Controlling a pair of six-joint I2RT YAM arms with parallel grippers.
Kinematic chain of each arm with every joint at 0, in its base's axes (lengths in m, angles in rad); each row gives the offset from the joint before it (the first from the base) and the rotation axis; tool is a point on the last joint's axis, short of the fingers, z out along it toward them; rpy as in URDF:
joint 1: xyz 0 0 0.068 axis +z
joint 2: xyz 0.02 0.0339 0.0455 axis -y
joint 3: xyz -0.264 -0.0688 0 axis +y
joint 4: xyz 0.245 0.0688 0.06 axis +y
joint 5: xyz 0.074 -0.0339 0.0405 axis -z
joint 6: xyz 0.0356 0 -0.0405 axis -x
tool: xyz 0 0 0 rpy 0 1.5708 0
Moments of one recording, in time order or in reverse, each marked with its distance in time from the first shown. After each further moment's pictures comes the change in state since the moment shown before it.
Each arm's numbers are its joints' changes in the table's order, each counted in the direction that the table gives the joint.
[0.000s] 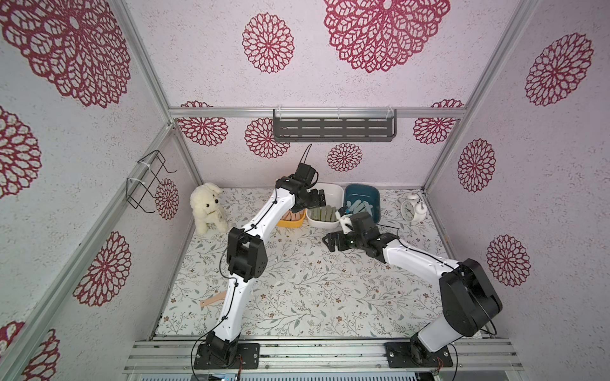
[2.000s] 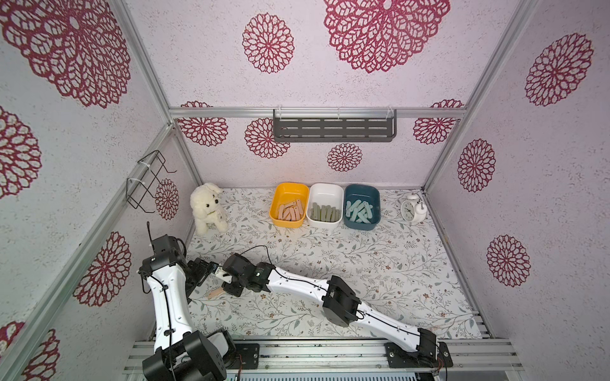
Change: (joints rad) left arm 1.004 1.044 1.263 0.213 0.009 -0.024; right arm 0.609 -1.206 -1.624 0.462 0.135 0.332
